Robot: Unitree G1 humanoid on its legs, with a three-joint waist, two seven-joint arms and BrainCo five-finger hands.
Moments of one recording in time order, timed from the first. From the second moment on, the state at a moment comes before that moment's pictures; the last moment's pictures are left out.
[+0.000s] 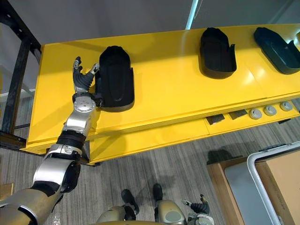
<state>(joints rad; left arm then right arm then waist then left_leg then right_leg) -0.76 0.21 0.01 0.39 0.03 -0.01 0.52 0.16 -0.01 -0.26 0.86 -0.05 -0.07 -0.18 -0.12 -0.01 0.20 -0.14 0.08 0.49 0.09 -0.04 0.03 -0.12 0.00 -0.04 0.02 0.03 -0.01</state>
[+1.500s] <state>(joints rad) -0.18 0.14 -0.31 0.18 0.64 -0.06 0.35 0.15 -0.04 -0.23 0.92 -0.09 -0.06 -0.18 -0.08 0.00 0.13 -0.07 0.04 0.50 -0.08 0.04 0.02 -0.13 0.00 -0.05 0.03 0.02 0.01</state>
